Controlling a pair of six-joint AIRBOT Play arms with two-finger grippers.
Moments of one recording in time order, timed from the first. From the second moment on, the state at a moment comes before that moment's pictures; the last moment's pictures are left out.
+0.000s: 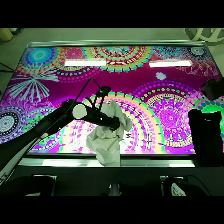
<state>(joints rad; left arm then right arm) -0.71 -1.42 1.22 1.12 -0.96 -1.68 -0.16 -1.08 1.62 -1.44 1.53 1.00</state>
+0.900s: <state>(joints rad) -0.56 -1.08 0.65 0.86 -0.98 -1.62 0.01 -1.41 0.98 -0.94 1.27 0.88</state>
